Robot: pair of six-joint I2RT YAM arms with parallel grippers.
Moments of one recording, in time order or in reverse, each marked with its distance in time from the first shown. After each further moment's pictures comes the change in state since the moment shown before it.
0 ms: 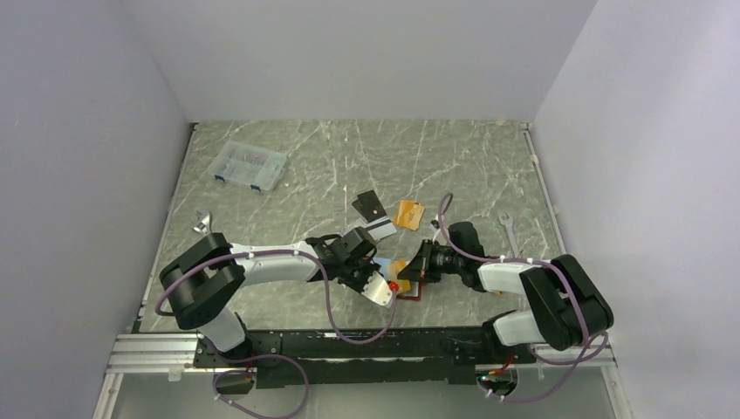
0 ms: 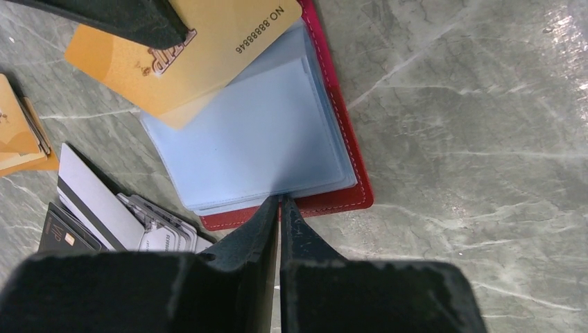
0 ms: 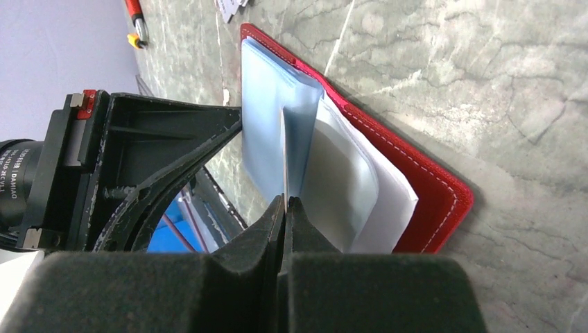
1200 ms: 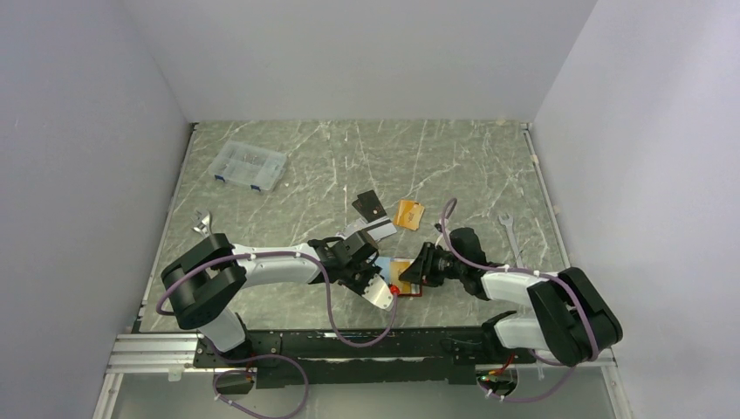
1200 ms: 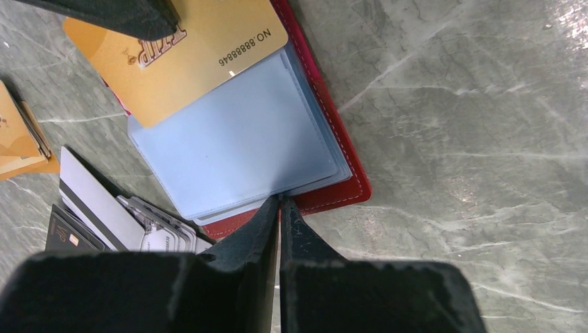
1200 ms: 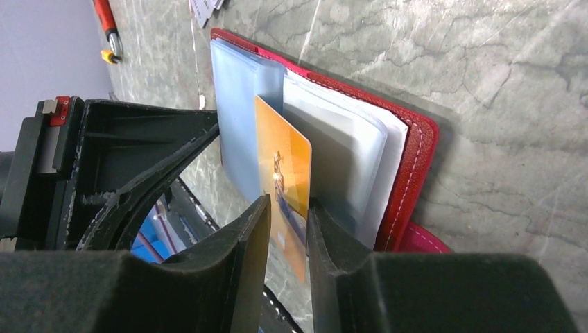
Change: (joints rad) left arm -0.024 0.007 0.000 -0.005 -0.038 0.011; right arm 0.037 -0.081 -0.054 0.006 0.126 -0.004
